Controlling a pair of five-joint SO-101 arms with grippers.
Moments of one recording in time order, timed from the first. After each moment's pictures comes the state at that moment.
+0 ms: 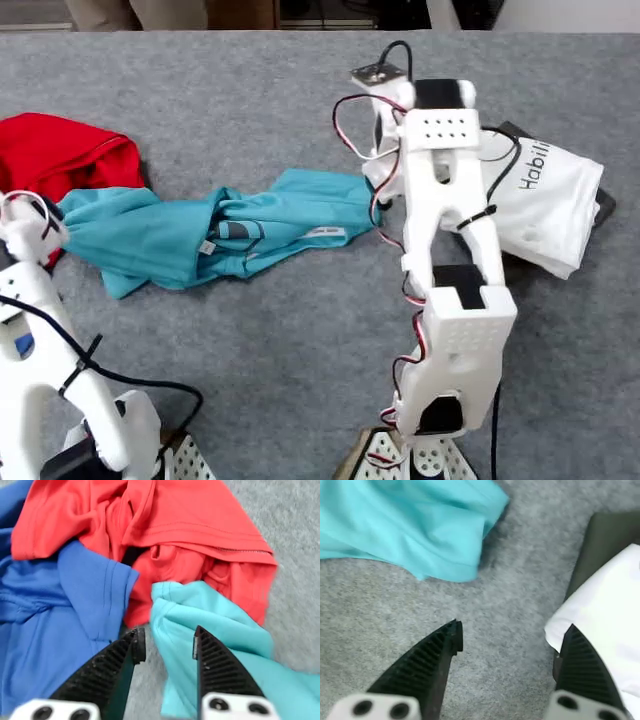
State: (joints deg) left arm -34.9 -33.1 33.1 56.6 -0.2; right arm -6.5 26.6 -28.8 101.1 12.9
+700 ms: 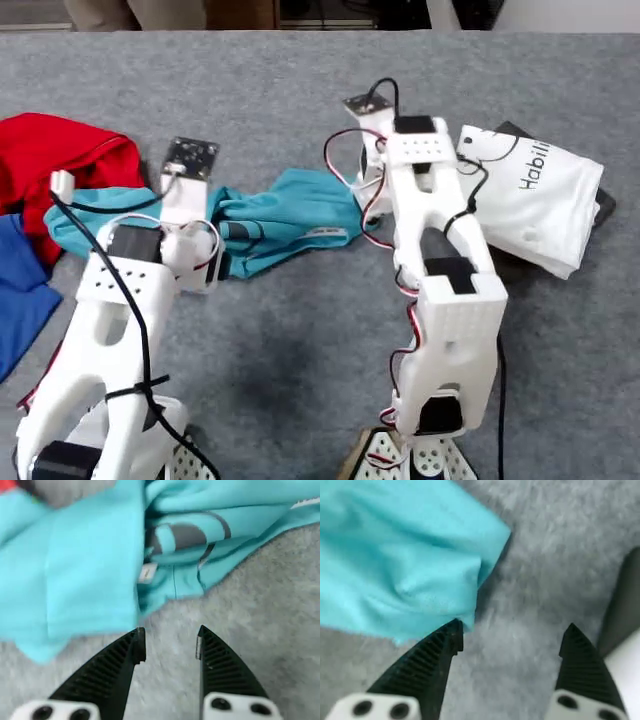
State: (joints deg) left arm 4.9 -33.2 44.8 62.8 -15.1; right arm -7.5 33.1 -11.0 75.0 8.0
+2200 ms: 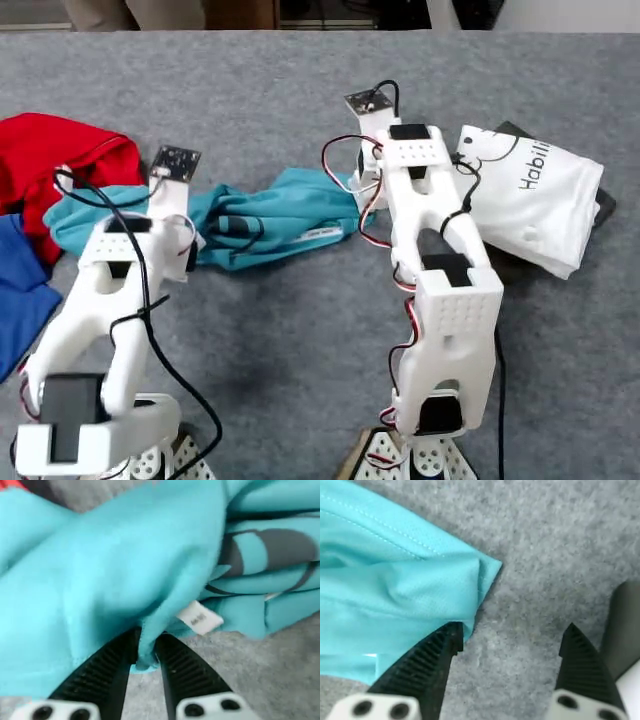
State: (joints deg) left arm -5.3 -13.7 44.0 48.1 -22.7; right arm -7.5 34.8 -10.9 68.4 6.8
